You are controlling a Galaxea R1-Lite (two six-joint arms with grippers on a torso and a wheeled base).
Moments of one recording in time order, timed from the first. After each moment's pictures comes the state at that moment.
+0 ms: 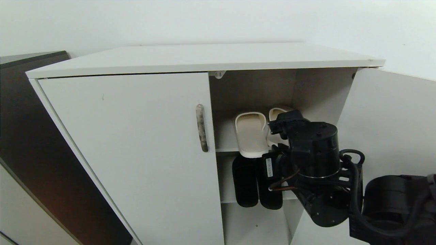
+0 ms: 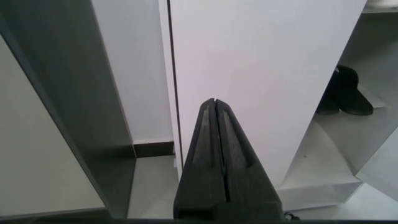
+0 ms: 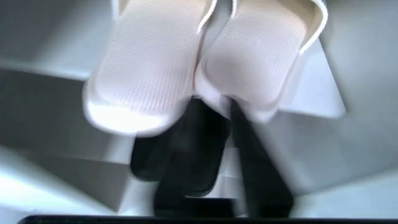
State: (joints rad) left arm 0.00 0.00 0.00 0.00 -0.02 0.00; right arm 0.92 1.78 -0.93 -0.58 -0.79 0.09
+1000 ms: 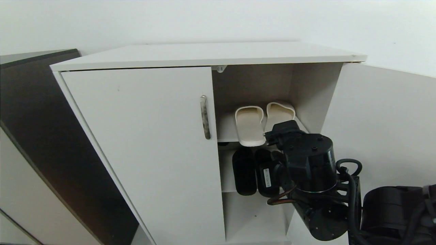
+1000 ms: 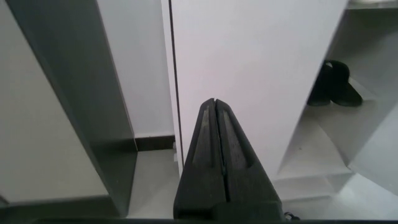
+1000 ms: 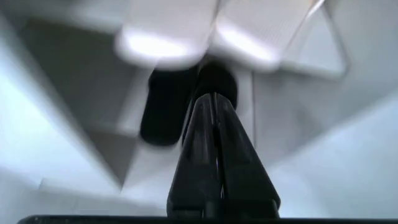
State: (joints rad) left arm 0.00 0.00 0.00 0.00 -0.03 0.00; right arm 0.93 1.80 -0.89 -0.61 -0.80 0.09
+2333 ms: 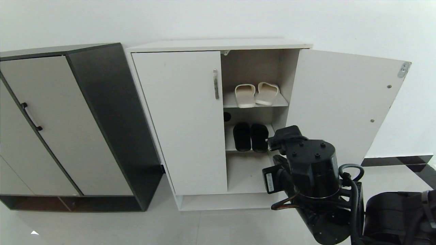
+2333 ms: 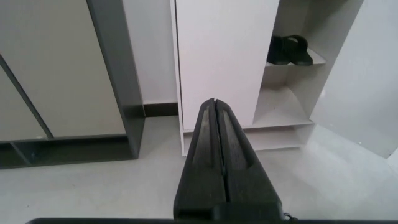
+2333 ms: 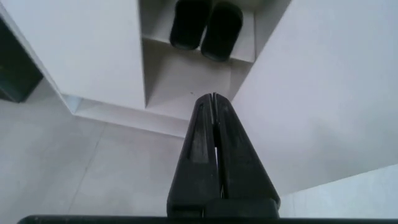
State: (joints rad) left arm 0.00 0.00 0.00 0.00 -0.02 -0.01; right arm 0.92 1.80 -0.84 -0.64 -0.78 0.08
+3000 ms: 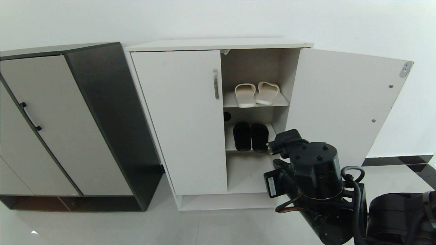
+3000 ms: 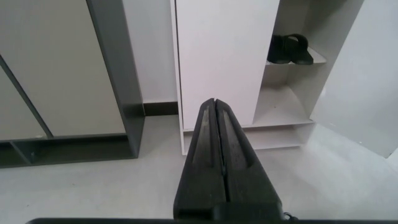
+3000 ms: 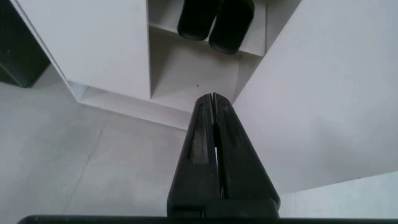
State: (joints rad) left arm 0.00 0.00 0.00 0.00 -0.02 -0.01; right arm 0.92 1.79 -0.81 -0.64 -0.72 0.08
